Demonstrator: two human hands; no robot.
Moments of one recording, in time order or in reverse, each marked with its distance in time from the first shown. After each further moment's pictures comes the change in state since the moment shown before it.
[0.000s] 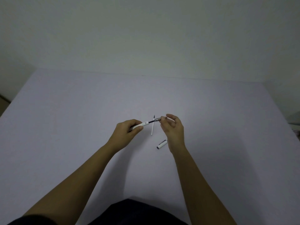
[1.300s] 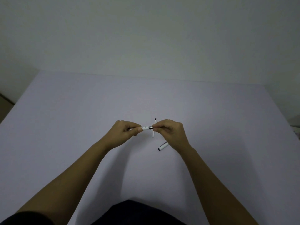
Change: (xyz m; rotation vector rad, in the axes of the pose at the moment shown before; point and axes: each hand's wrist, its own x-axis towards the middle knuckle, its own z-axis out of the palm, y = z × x) left_hand -0.003 0.013 -0.031 -0.013 -0.155 0.043; right_hand -0.007 -0.024 -0.008 -0.605 -0.391 -0.639
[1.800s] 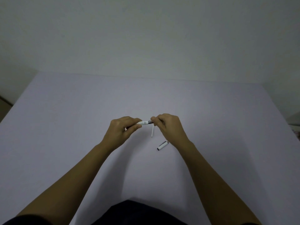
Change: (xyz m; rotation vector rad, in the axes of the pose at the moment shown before) left_hand -0.002 0.009 0.005 0.247 0.291 0.367; right_hand 0.020 -0.021 -0.003 -0.322 -0.106 0.141
